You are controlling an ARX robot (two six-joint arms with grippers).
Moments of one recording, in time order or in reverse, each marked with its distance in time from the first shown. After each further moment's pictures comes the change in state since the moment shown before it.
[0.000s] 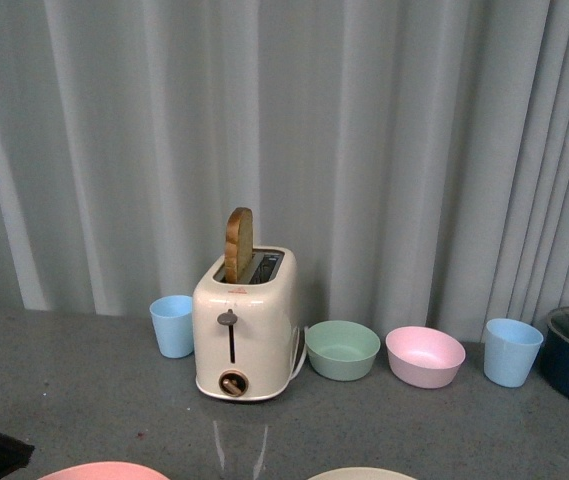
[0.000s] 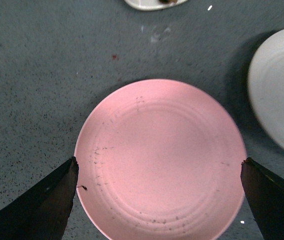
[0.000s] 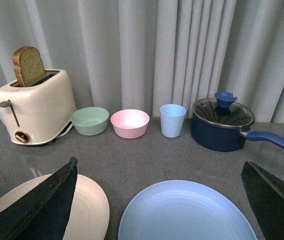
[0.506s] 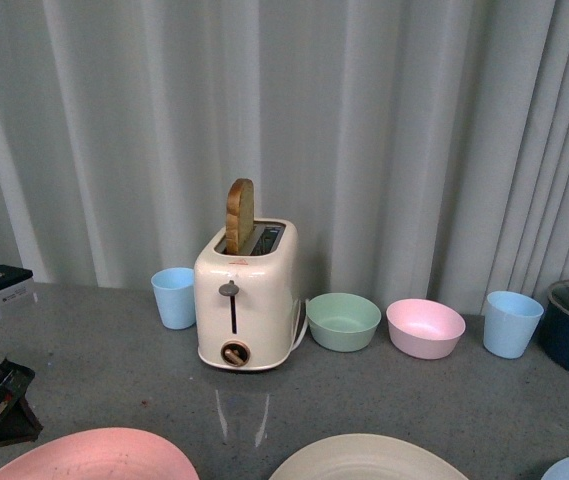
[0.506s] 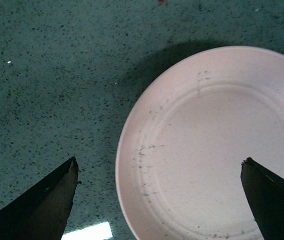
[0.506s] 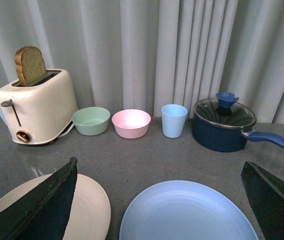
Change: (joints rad) left arm 0.078 0.461 0.389 -0.208 -0.048 0.129; right arm 0.000 0.000 0.000 0.000 -0.001 0.000
